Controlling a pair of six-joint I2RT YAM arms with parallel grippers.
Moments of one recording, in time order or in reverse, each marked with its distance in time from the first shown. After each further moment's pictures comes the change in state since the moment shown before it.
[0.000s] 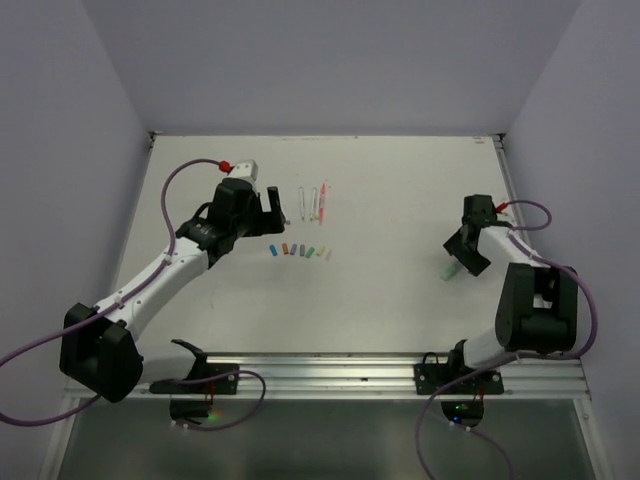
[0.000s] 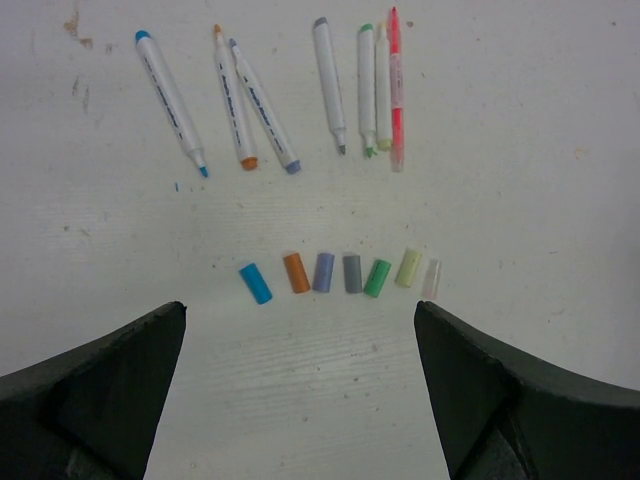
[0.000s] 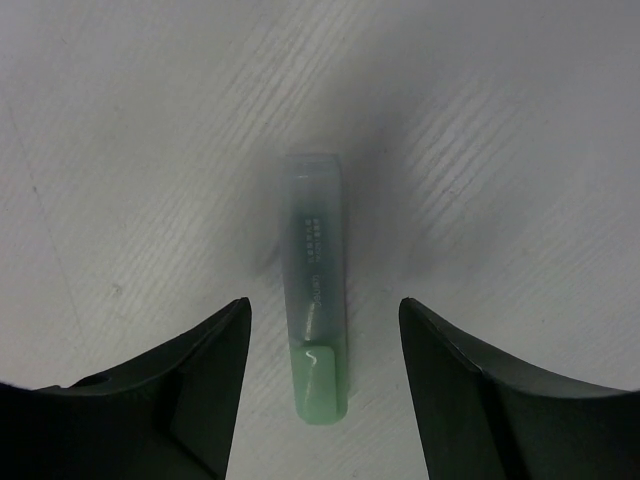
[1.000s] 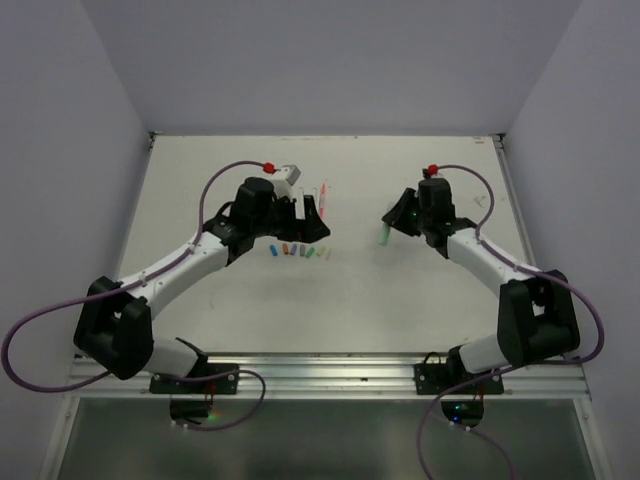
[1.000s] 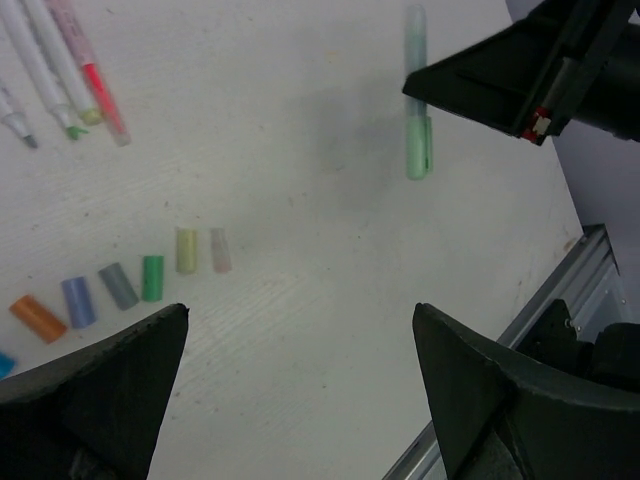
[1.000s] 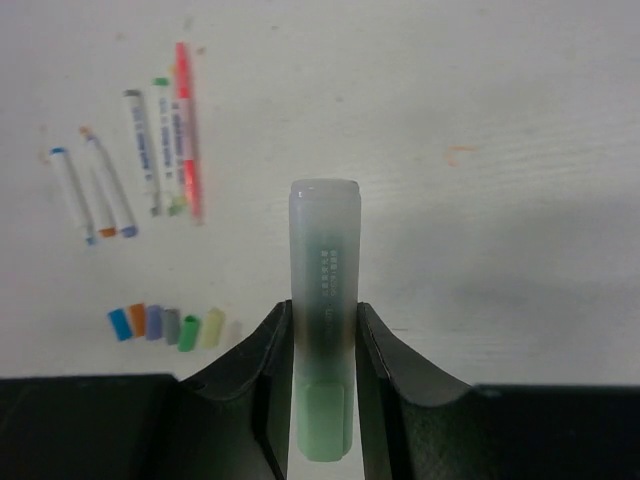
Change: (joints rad) left arm -0.057 0.121 0.000 0.211 0.452 -0.035; right arm 0.317 -0.042 0.022 0.379 -0.364 -0.099
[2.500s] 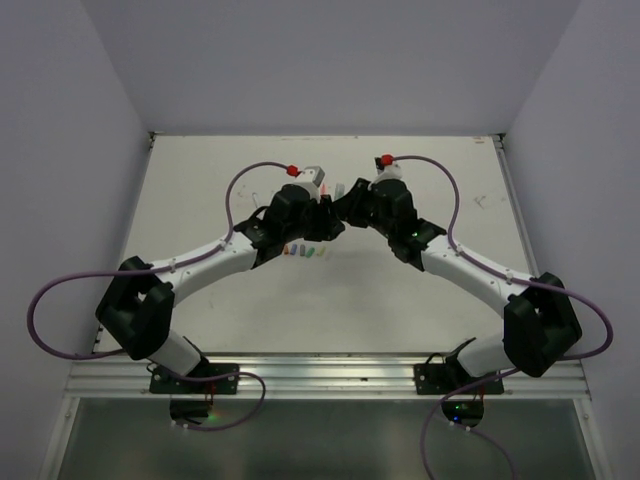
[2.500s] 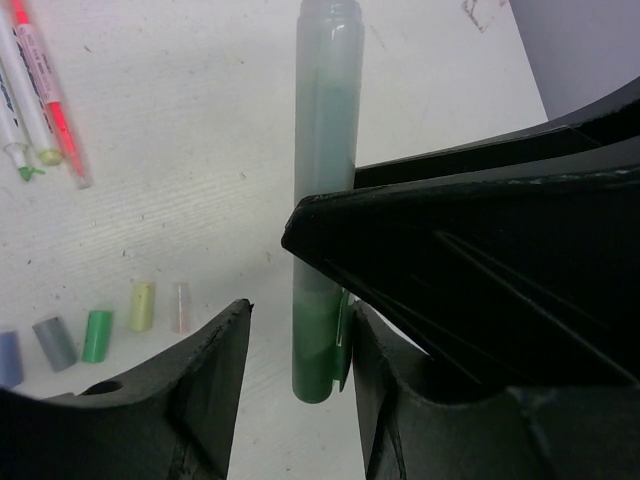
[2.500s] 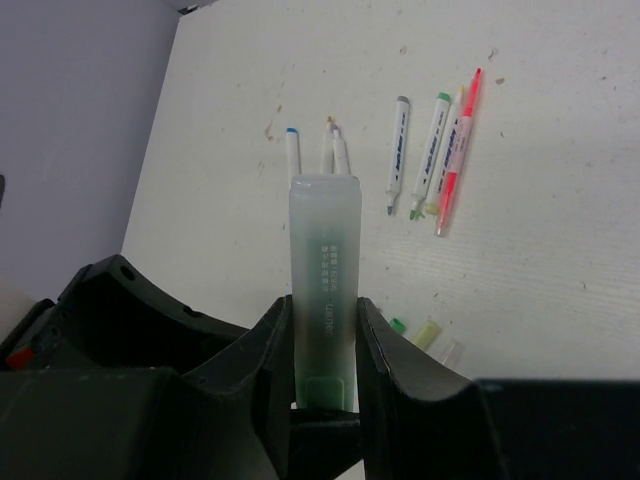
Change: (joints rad) left arm -0.214 0.146 0.071 0.136 -0.284 -0.109; right arm 0.397 -0.029 0.096 0.243 0.110 0.059
